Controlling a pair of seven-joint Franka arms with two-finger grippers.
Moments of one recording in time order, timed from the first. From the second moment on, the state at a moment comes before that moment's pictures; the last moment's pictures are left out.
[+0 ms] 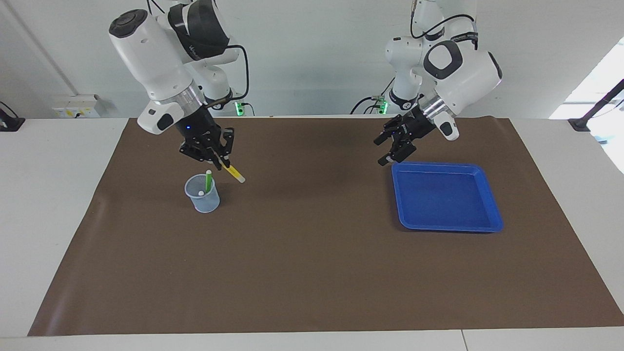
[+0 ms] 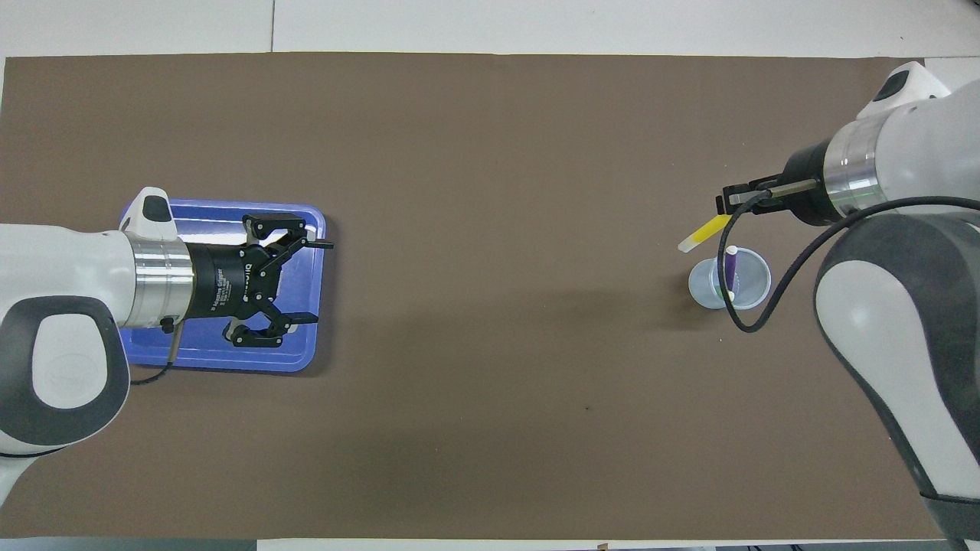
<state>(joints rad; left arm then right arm) -0.07 -0.17 -0.11 -2.17 -0.58 2.03 -0.77 0.02 -0.02 0.05 -1.84 0.12 1.93 -0.19</state>
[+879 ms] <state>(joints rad) 0.00 -0.01 -0.10 -1.59 0.00 1.45 -0.11 -0.05 -0.12 0.05 -2.18 0.08 2.24 -0.33</state>
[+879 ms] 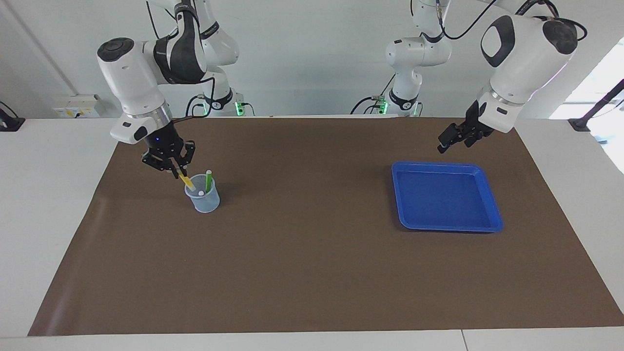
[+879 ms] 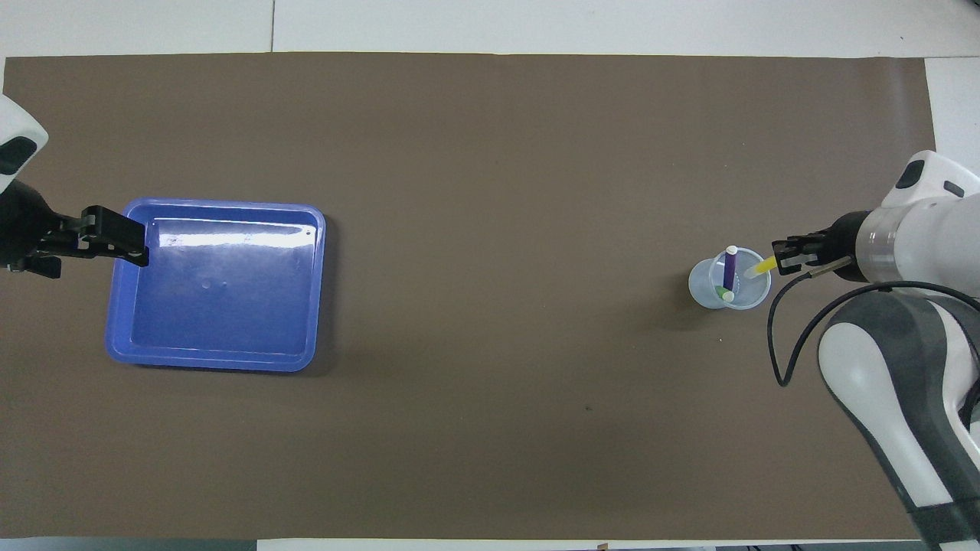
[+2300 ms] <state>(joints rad) -0.01 -0.02 -0.12 -1.55 0.00 1.45 -0.04 -0.05 -0.08 0.05 -2.30 0.08 2.45 -0.33</state>
